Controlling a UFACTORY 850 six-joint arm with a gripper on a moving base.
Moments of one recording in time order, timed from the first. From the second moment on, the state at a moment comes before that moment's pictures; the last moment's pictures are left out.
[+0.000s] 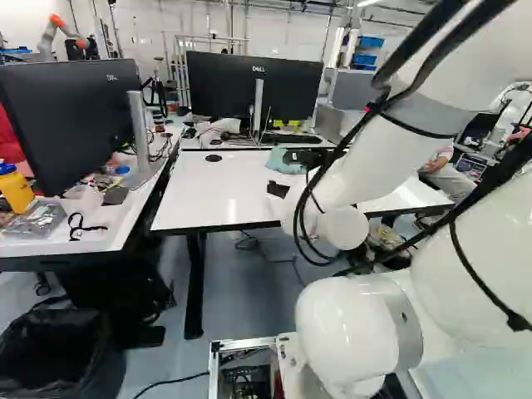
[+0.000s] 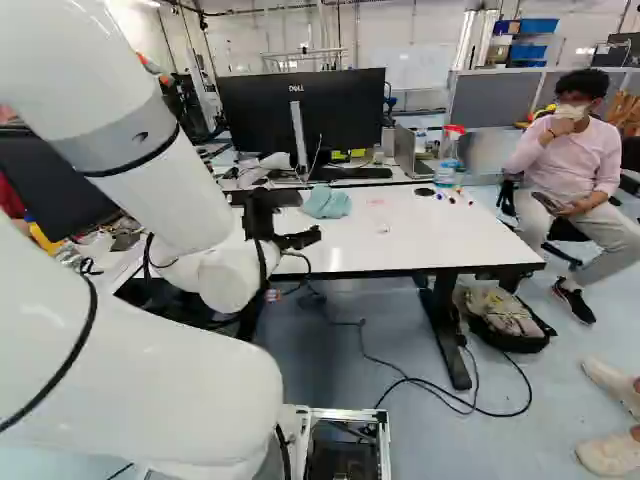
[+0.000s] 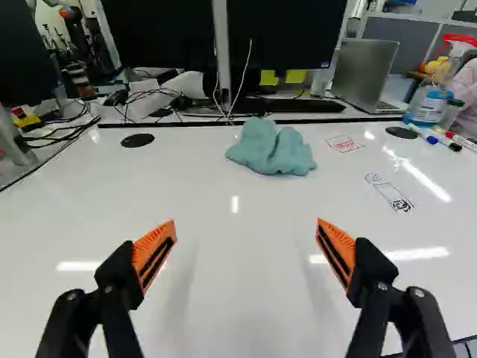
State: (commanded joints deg) arm 0.0 16.0 -5.0 0.0 50.0 0.0
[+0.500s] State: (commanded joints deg) arm 0.0 16.0 -5.0 0.0 50.0 0.0
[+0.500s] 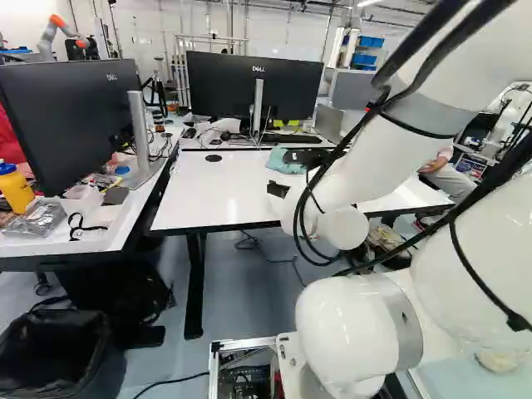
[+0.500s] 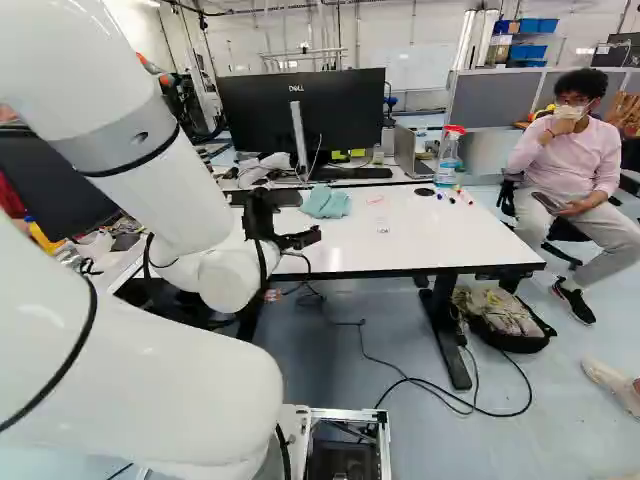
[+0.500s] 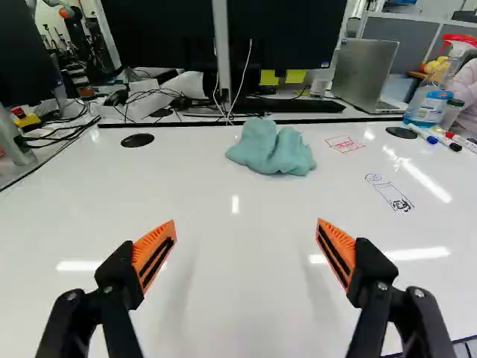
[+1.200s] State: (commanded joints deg) arm 0.0 7.6 -12.5 0.0 50.0 0.0
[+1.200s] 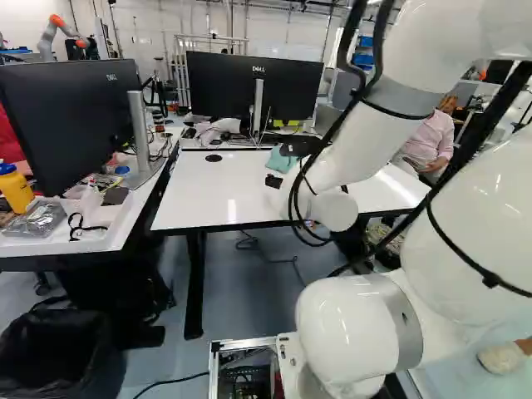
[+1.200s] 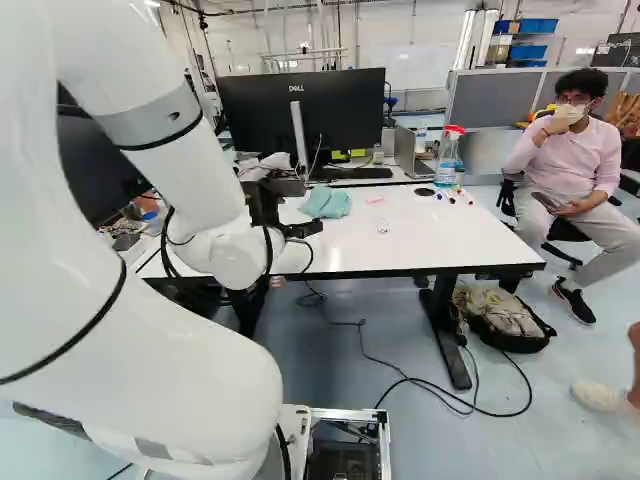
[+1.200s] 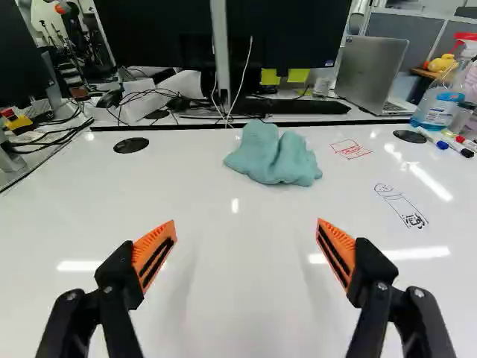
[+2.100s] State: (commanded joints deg) arm -3.2 -5.8 -26.3 0.0 50.0 0.0
